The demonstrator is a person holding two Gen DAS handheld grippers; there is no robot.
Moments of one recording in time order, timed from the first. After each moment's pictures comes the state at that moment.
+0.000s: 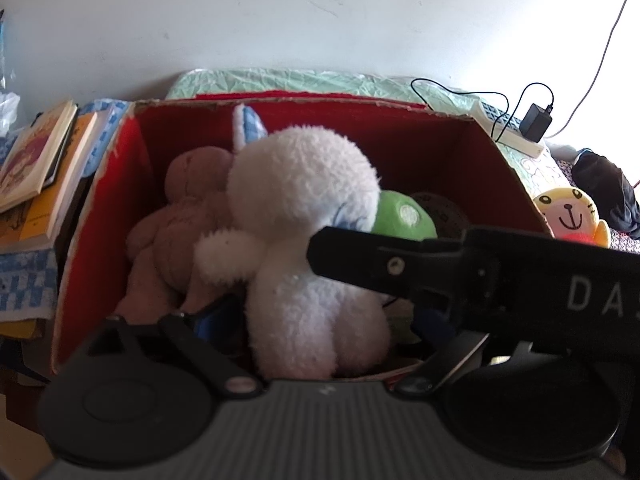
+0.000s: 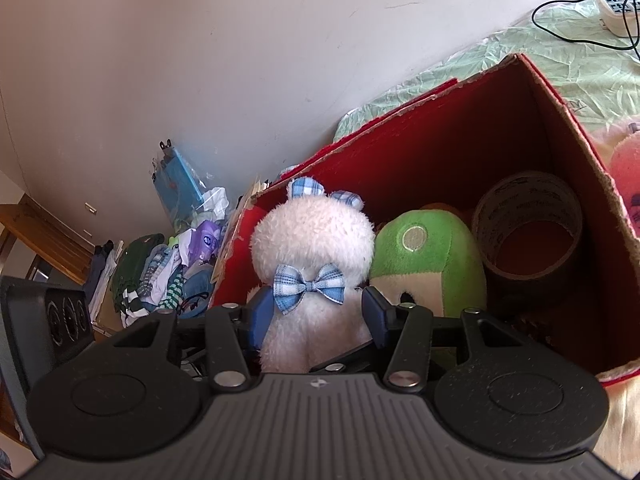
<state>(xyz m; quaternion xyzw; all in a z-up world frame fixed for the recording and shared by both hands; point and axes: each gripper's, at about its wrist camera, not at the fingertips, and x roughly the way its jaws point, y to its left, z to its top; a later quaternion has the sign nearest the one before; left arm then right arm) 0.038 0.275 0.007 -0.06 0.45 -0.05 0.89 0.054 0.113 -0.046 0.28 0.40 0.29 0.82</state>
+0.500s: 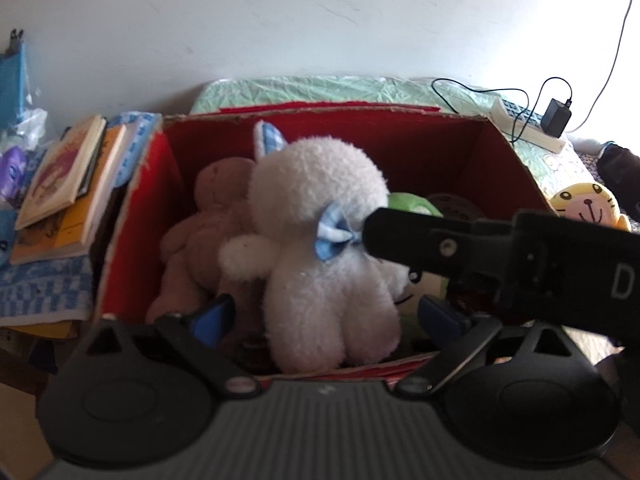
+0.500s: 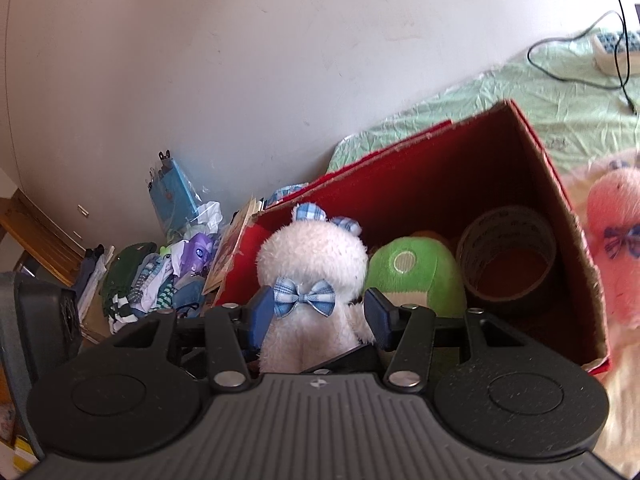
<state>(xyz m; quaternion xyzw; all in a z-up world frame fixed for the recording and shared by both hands) 0.031 0.268 0.019 -0.02 0.44 0.00 0.90 0.040 0.108 -0.030 0.25 0.36 0.28 0.86</state>
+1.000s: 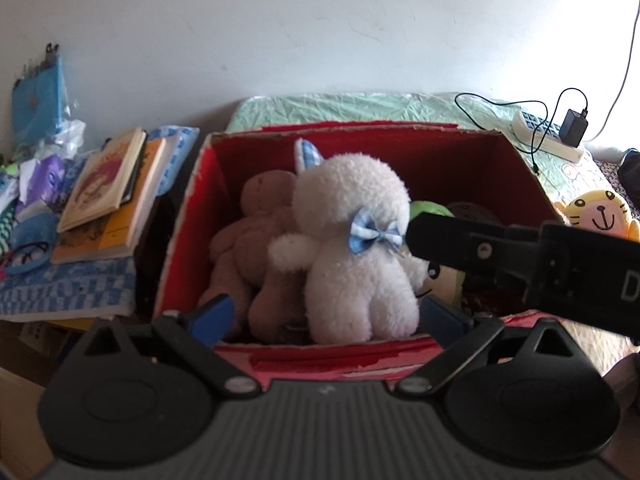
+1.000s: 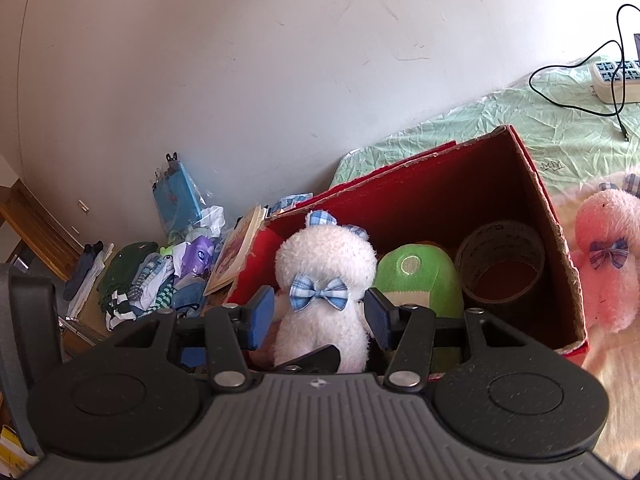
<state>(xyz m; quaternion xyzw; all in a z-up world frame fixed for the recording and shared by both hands) 0.003 0.270 0.040 -0.01 0.42 0.04 0.90 0.020 0.108 -0.018 0.24 0.34 0.27 0.87</state>
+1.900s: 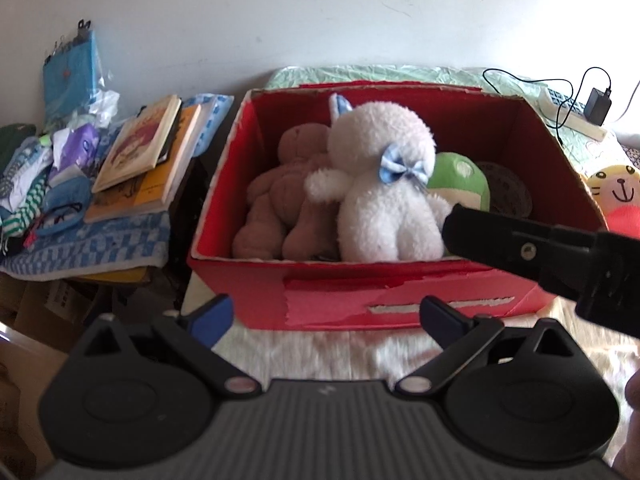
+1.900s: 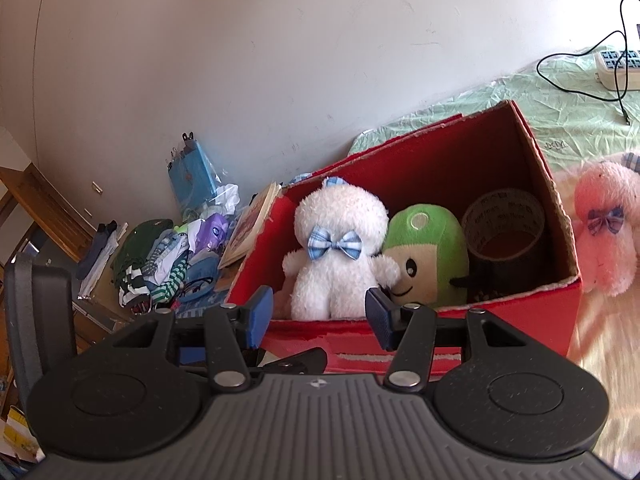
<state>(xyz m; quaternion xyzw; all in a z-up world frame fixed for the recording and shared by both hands) -0.027 0.269 0.032 0.00 0.46 0.09 0.88 -0.009 0.105 -0.024 0.23 0.36 0.29 0.86</state>
